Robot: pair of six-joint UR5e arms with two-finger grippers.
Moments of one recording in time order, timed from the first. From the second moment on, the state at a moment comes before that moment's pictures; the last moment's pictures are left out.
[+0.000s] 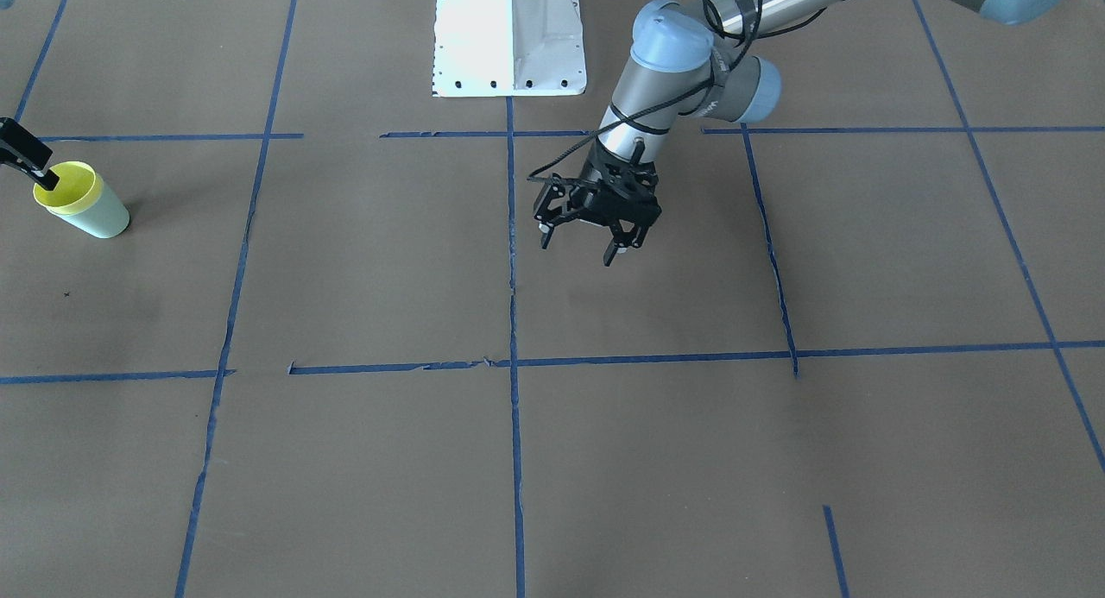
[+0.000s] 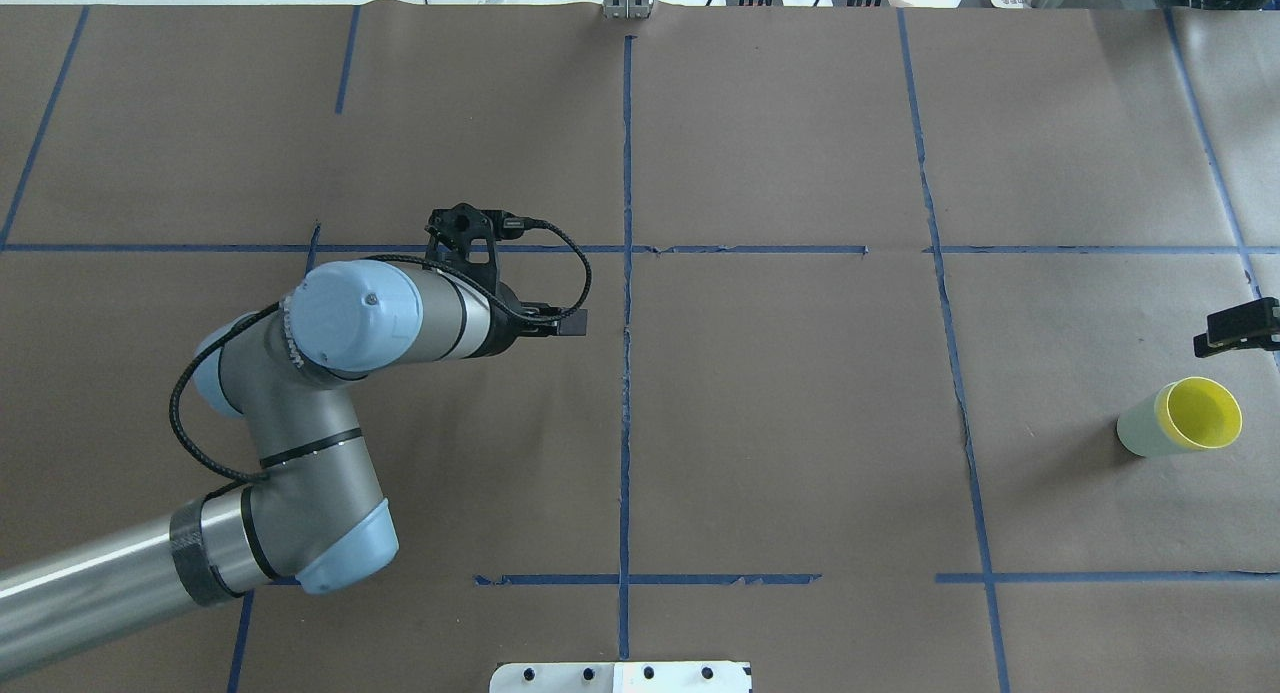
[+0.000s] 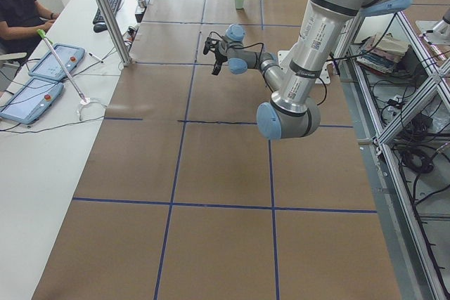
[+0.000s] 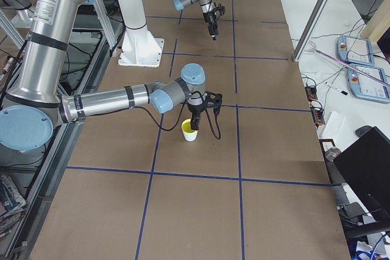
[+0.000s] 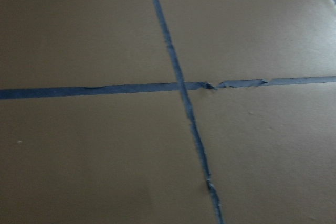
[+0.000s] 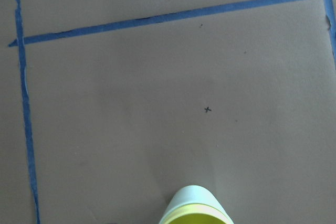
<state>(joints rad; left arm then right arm) -0.56 -2.08 -1.63 -2.10 -1.74 -1.18 1.13 -1.82 2.00 -1.21 2.23 0.82</state>
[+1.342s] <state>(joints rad) -1.28 -1.67 -1.62 -1.81 -2.26 -0.14 1.43 -1.55 1.68 -1.49 2.31 0.20</state>
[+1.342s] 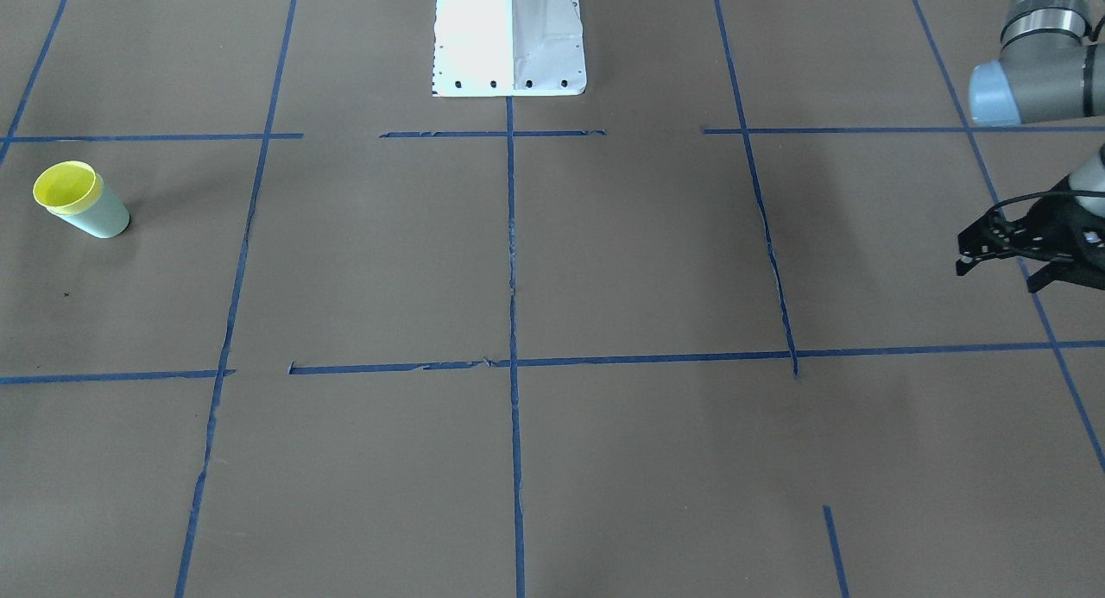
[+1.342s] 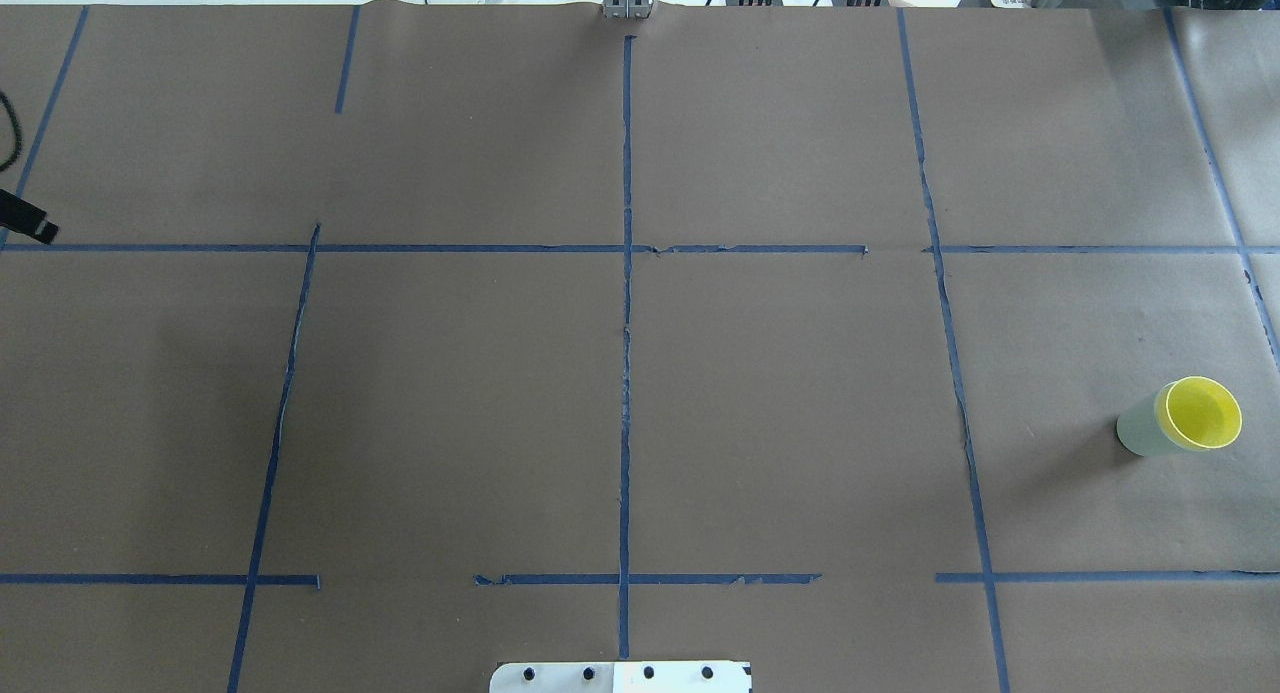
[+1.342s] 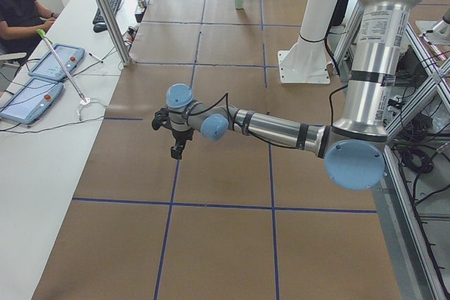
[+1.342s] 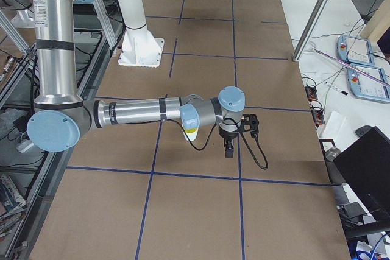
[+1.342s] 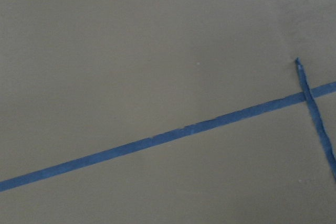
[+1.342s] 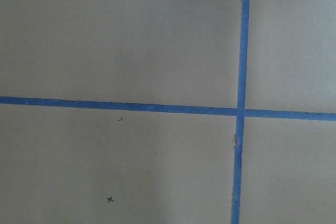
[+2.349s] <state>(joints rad) -1.53 -1.52 -1.66 -1.49 -2.41 0.03 1.48 -1.57 1.66 -1.64 2.35 0.05</state>
